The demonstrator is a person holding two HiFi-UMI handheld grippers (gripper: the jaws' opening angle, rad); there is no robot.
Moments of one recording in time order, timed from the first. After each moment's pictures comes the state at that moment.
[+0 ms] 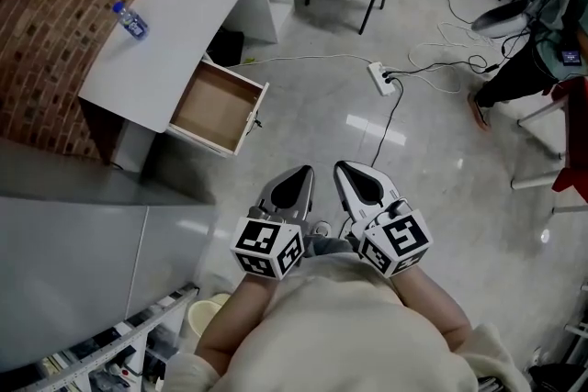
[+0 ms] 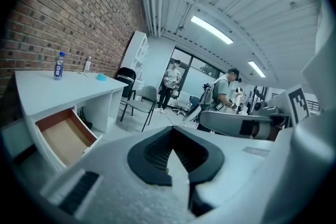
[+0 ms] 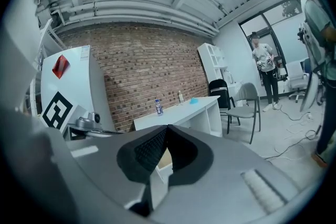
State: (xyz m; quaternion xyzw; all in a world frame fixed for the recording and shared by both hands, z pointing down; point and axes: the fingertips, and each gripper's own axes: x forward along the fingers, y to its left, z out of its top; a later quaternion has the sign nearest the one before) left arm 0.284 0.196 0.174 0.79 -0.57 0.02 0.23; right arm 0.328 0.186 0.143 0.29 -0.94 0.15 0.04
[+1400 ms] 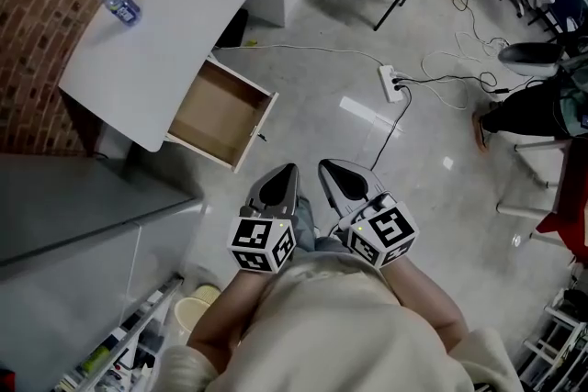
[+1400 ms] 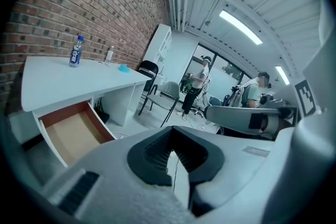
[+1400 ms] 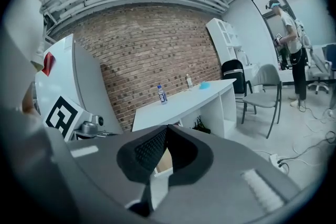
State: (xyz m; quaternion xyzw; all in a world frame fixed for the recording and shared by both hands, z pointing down) left arm 0.153 0.061 0.229 0.72 -0.63 0.01 0.30; right arm 0.194 0.044 0.185 0.21 -0.95 0.19 0.12
